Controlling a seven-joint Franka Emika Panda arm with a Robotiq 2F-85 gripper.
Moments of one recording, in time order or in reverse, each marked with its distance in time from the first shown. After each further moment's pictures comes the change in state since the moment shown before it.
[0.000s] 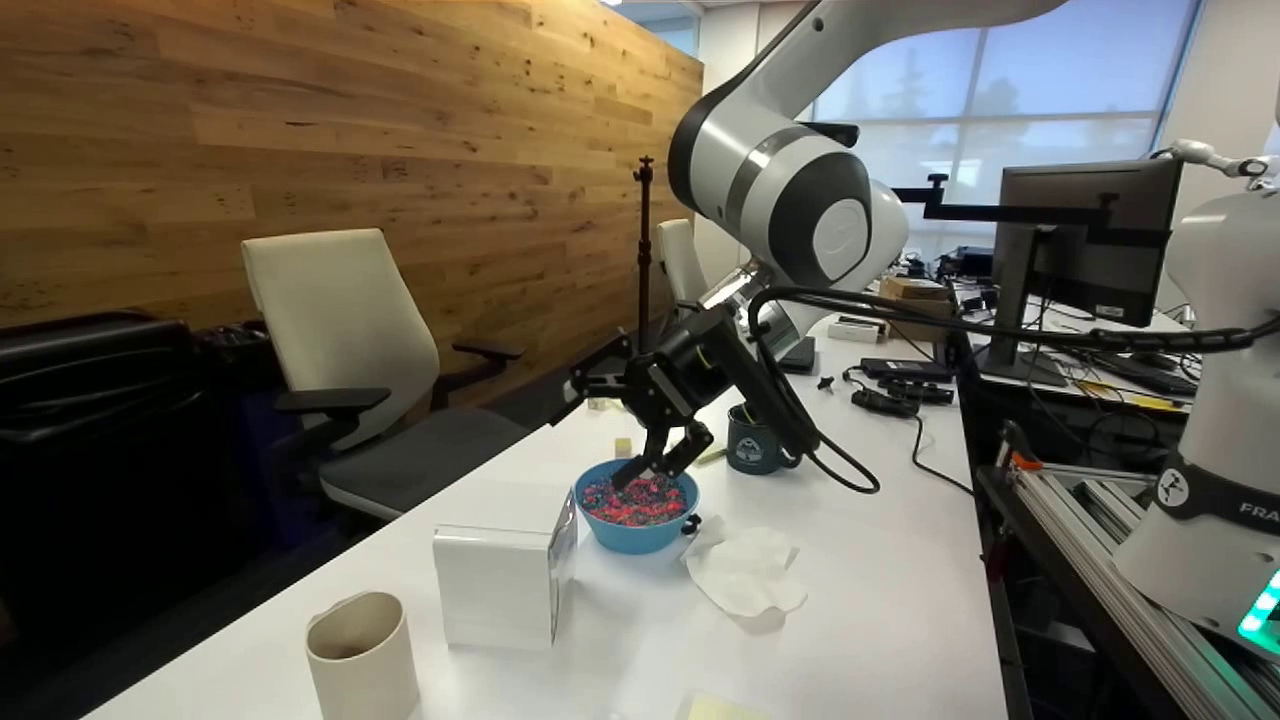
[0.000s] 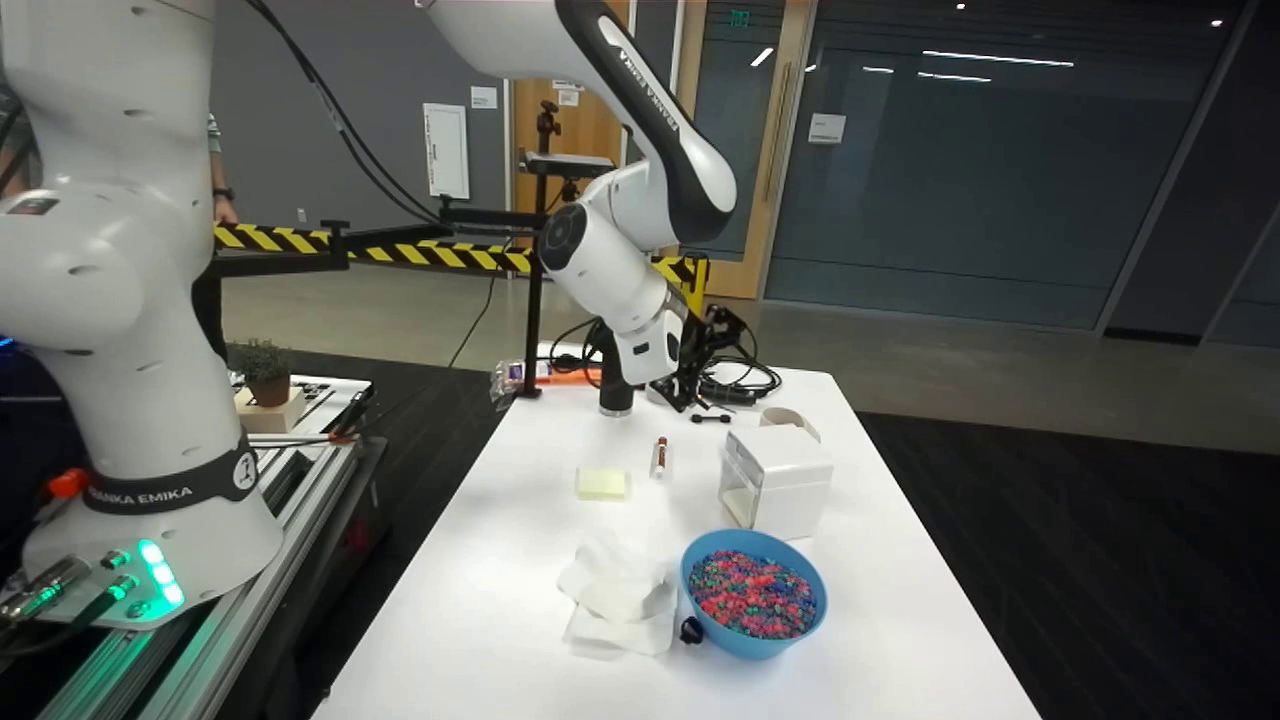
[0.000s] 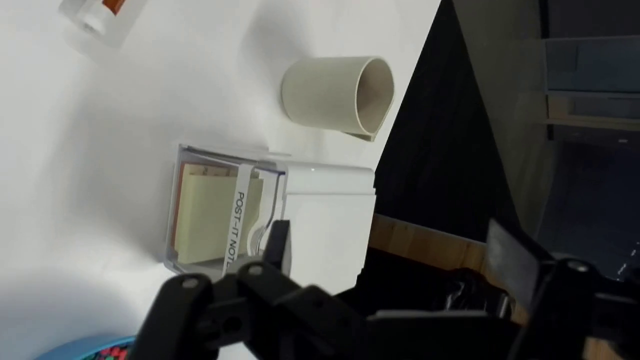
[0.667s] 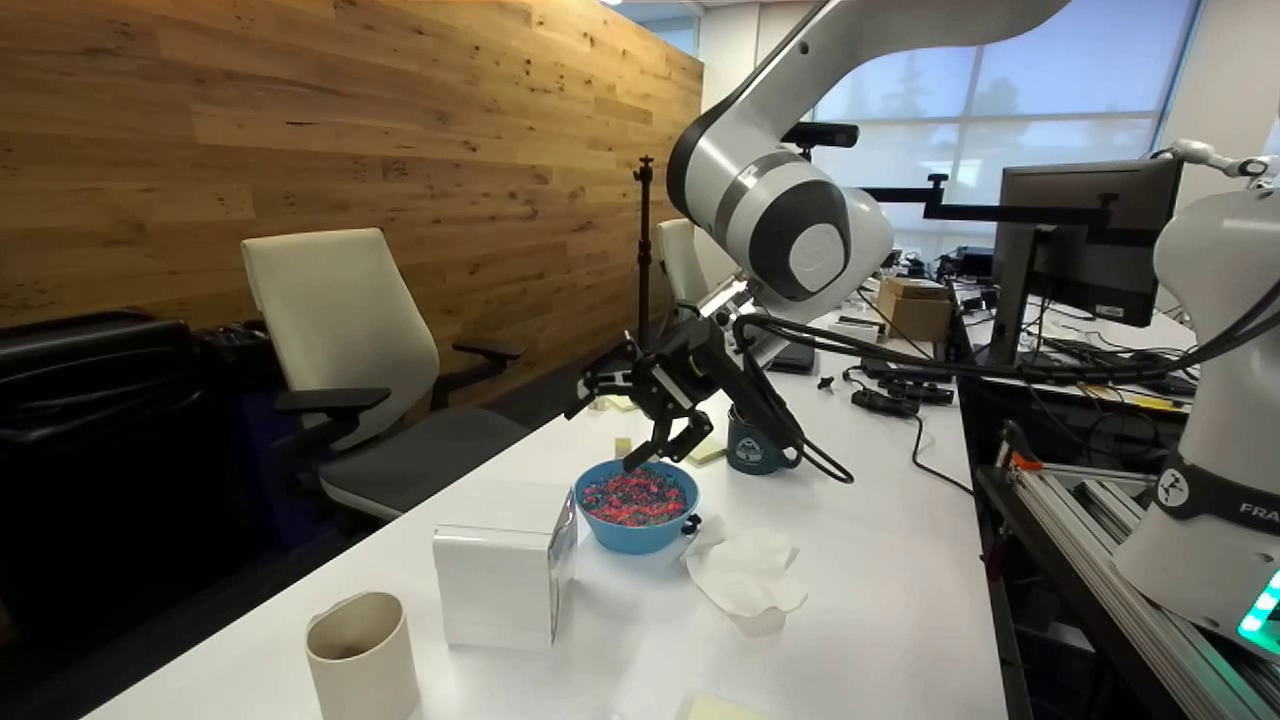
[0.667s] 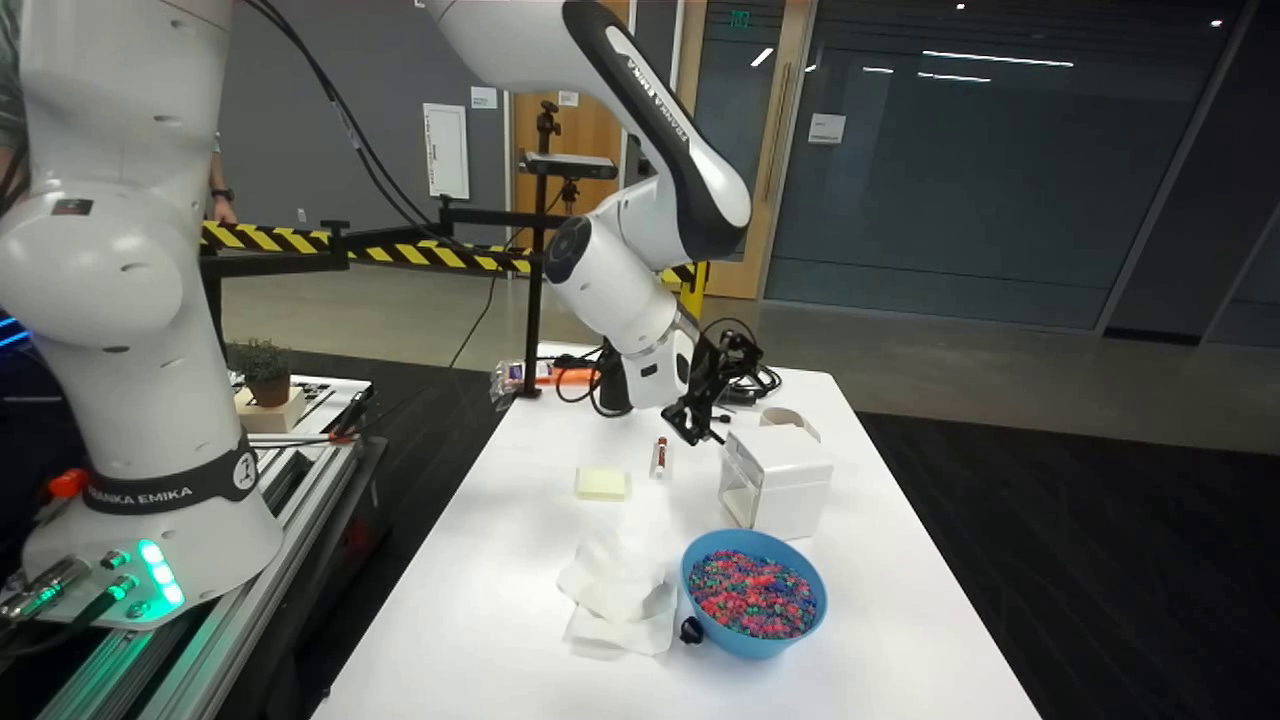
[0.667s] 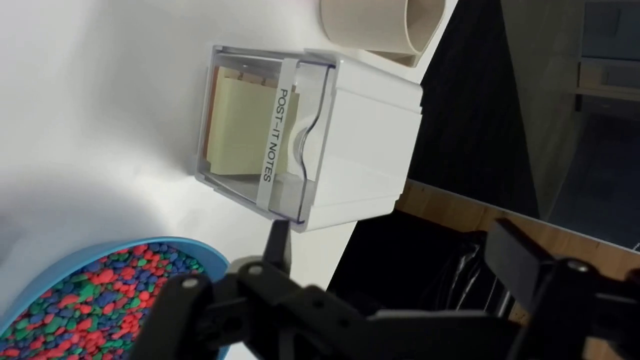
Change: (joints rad) arm 0.193 0.048 -0.272 0.005 0.000 0.005 -0.028
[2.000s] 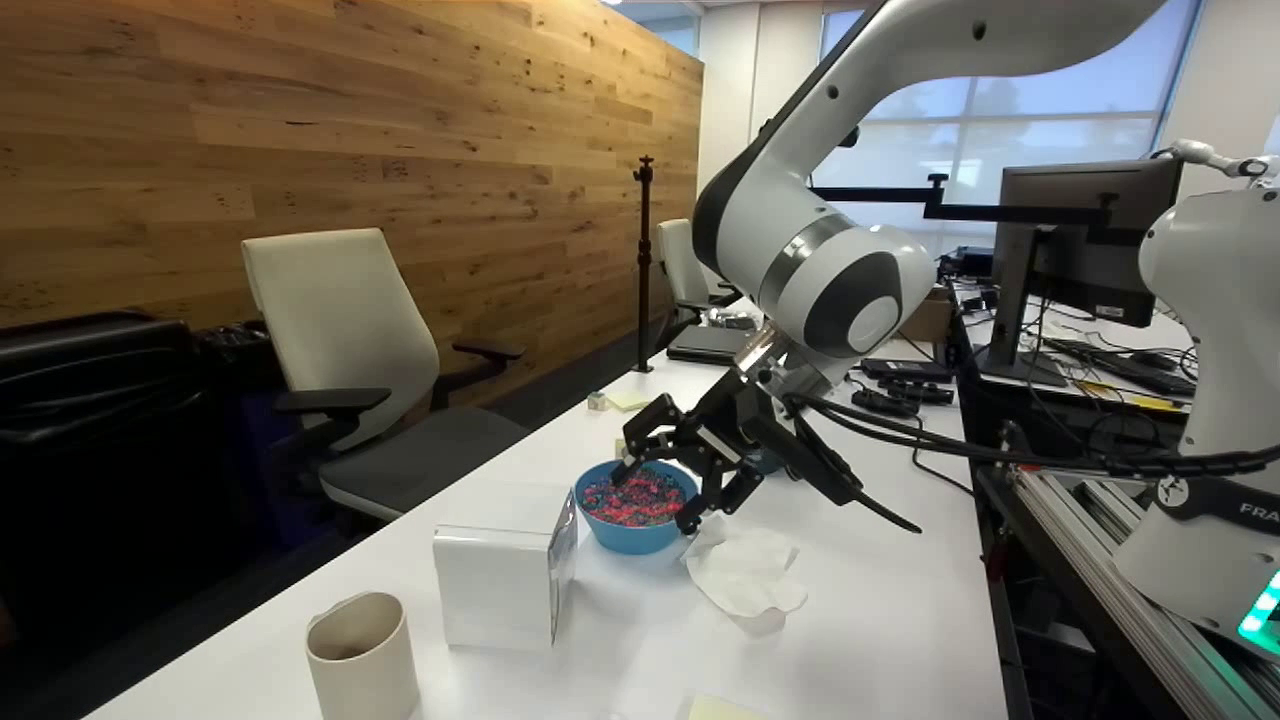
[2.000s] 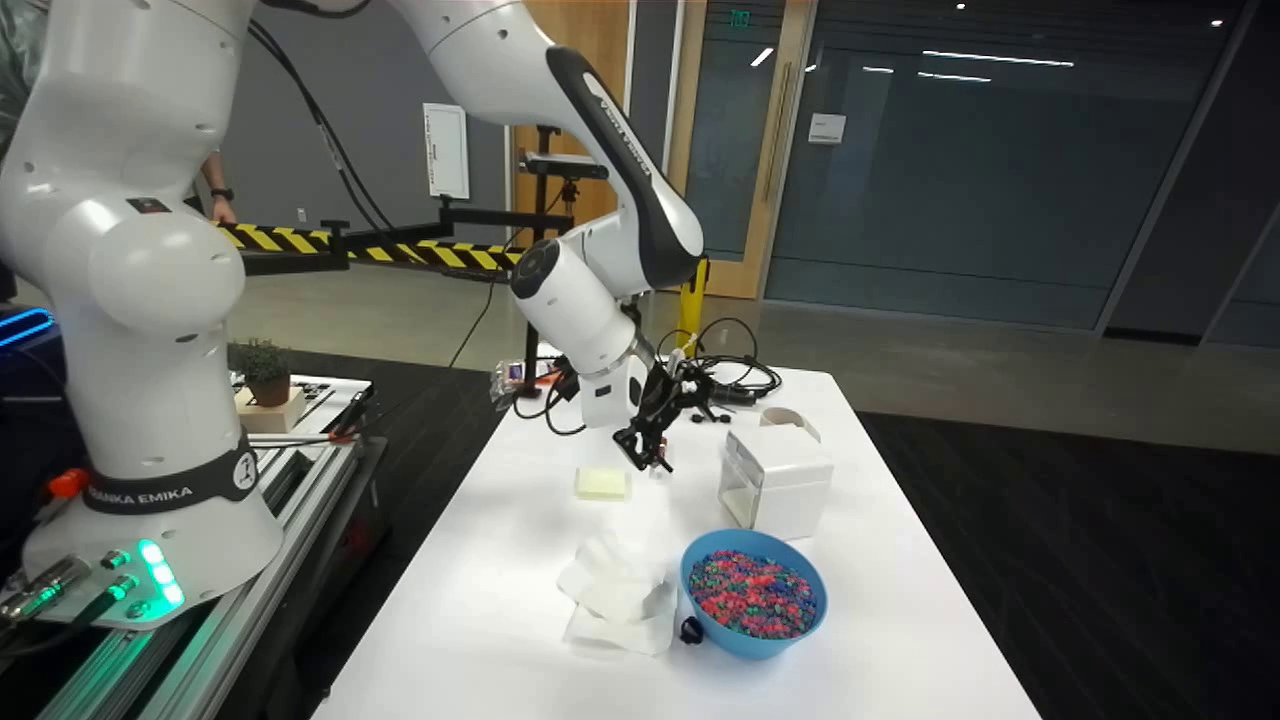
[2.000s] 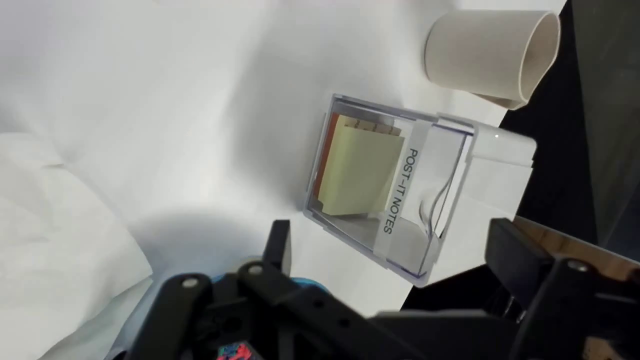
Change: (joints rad) arm 0.406 0.084 -0.323 -0.109 0.000 -0.027 0.122
